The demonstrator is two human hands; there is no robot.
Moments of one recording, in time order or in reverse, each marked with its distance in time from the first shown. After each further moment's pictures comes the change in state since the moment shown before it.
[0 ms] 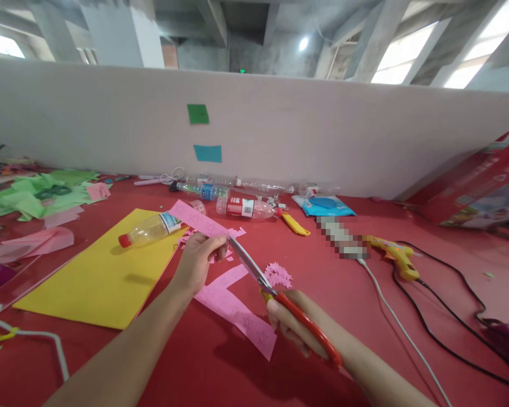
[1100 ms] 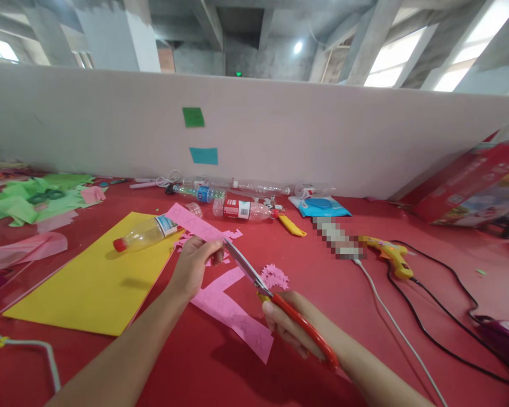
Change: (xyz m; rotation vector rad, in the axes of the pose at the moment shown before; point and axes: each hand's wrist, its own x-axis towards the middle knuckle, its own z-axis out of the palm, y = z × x) left_hand -0.001 -0.003 0.000 0.073 0.030 0.019; right_hand -0.003 -0.006 0.000 -0.037 0.015 0.011
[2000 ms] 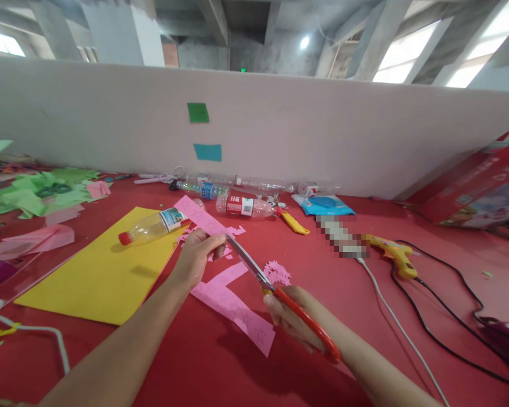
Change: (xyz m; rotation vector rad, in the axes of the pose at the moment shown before) left_hand 0.005 0.002 -0.003 -0.062 -0.052 -0.029; right_hand -0.001 -0.009 -0.002 -0.025 0.030 0.117
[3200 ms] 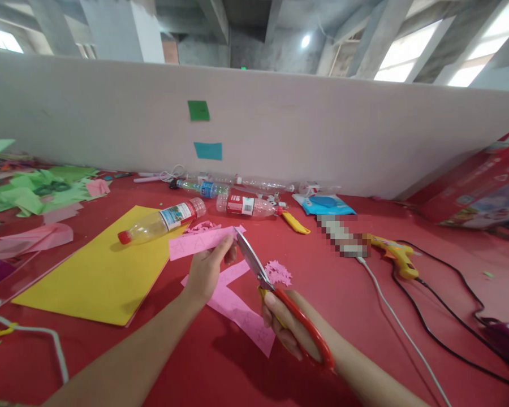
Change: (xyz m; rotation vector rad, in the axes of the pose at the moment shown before) left_hand -0.019 -0.014 0.024 0.003 0.170 0.036; right_hand 0.009 0.018 0.017 0.220 -0.030 -0.102
